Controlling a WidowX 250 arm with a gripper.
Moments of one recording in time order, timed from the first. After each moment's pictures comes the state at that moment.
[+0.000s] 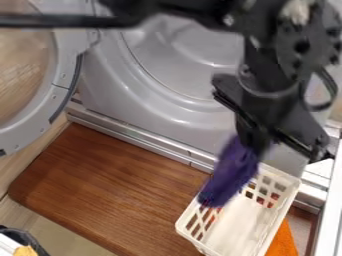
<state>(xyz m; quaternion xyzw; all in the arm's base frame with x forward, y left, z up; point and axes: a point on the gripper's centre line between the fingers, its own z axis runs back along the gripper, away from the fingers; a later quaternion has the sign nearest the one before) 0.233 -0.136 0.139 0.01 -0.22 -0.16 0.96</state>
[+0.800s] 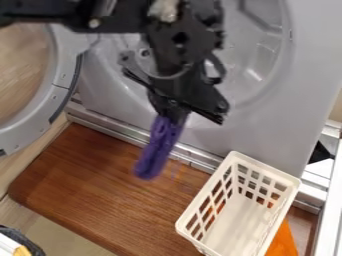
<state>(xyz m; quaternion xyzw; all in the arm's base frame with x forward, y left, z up) 0.233 -0.055 0.144 0.07 -0.27 -0.06 0.96</state>
